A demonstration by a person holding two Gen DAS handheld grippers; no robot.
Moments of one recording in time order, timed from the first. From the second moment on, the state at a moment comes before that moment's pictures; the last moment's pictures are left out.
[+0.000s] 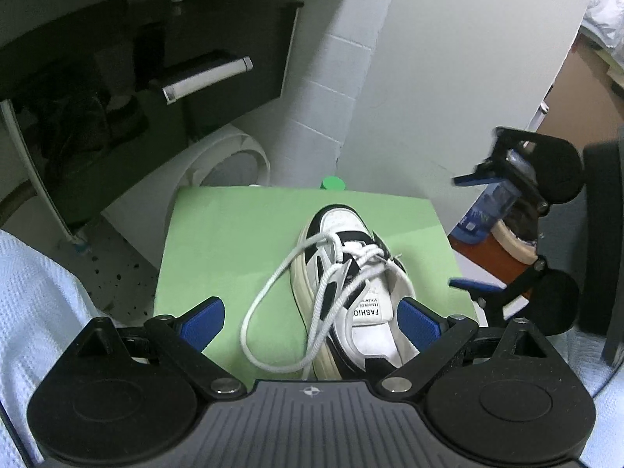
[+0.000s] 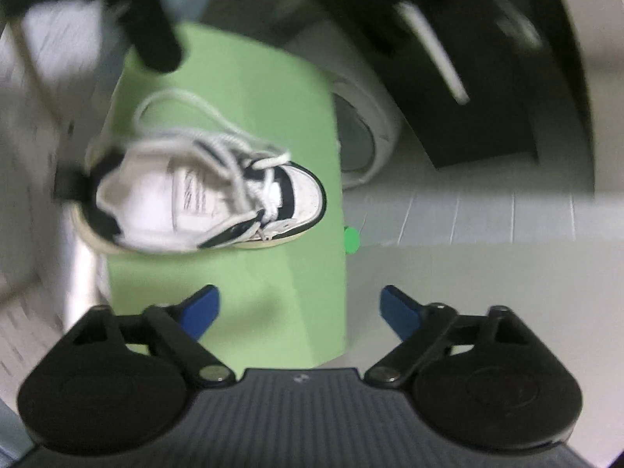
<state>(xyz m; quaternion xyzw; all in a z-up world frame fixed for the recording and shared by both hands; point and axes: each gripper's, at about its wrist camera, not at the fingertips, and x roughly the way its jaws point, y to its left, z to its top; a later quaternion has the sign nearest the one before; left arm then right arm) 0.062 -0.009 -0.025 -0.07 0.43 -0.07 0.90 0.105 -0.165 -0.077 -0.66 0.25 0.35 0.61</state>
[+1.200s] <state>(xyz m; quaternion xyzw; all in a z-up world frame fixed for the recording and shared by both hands) 0.072 -0.015 -0.043 -0.06 0.49 -0.08 0.86 0.161 -0.163 -0.102 -0.35 0.41 0.33 0.77</state>
